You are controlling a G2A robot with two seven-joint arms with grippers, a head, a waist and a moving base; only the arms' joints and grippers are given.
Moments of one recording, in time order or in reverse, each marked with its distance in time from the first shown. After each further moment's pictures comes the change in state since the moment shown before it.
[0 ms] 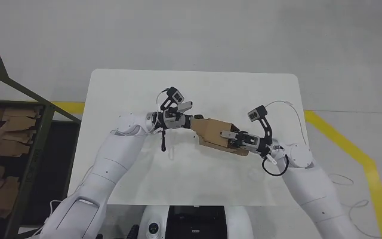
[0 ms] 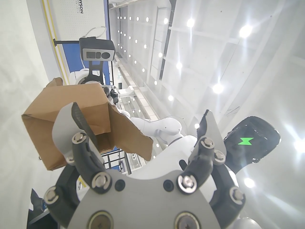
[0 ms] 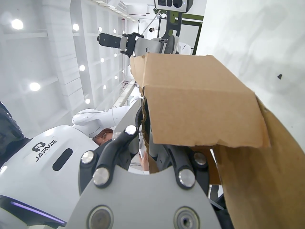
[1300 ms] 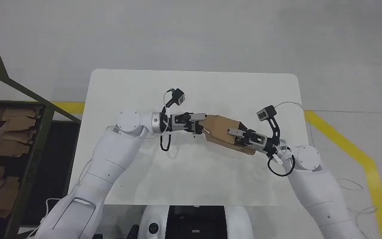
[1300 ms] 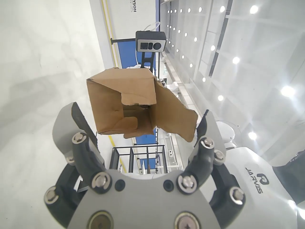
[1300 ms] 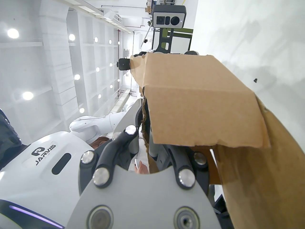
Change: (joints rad) left arm 0.001 0.034 0.014 -0.111 0.393 0.012 0.126; right arm -0.045 0.015 0.075 -0.026 -0.045 0.016 -0.034
